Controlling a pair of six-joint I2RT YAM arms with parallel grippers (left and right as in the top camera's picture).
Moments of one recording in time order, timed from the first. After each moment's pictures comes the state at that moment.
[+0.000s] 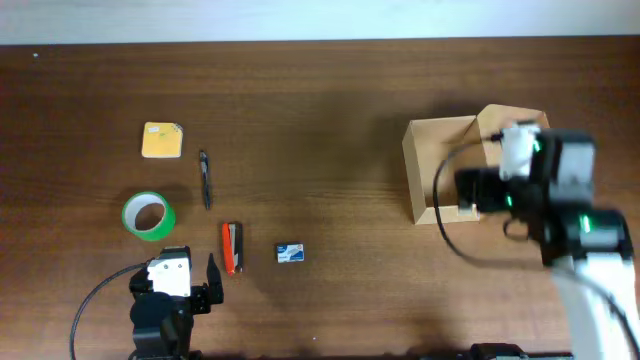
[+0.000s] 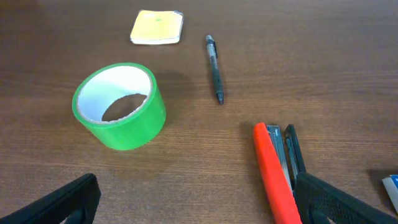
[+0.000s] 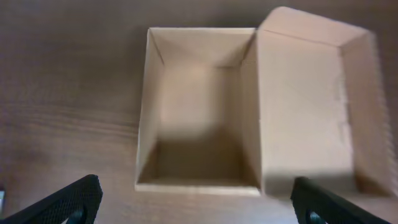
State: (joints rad) left arm 0.06 0.01 0.17 -0.67 -0.06 0.05; right arm -0.04 1.19 1.15 -0.88 -0.10 -0.07
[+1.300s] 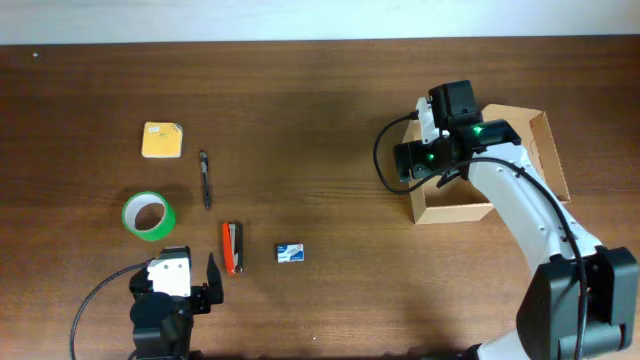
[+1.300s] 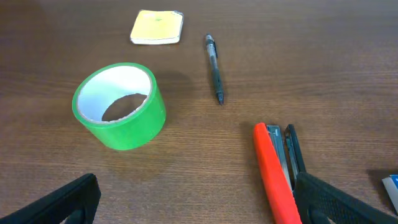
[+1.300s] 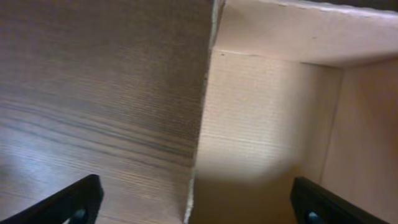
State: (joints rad) left arm 0.06 0.01 0.17 -0.67 -0.06 0.05; right arm 0.18 1.71 1.30 -0.79 -0.02 0.00
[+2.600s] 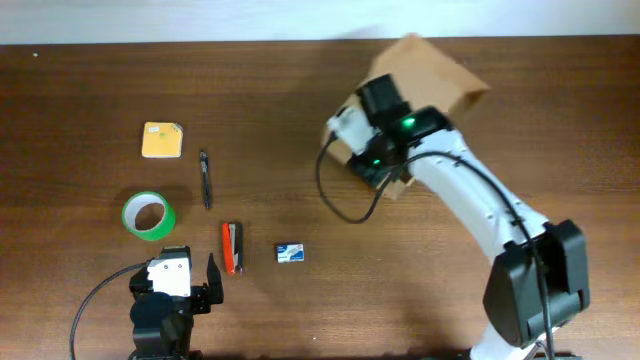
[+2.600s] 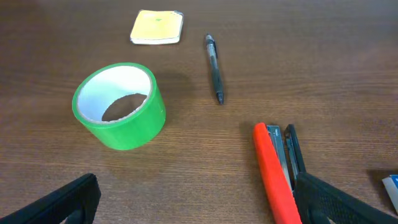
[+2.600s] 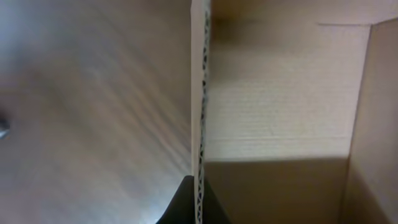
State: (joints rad) left arm 0.06 0.01 0.17 -0.67 -0.06 0.05; right arm 0.46 1.85 1.51 -0.89 -0.07 -0.47
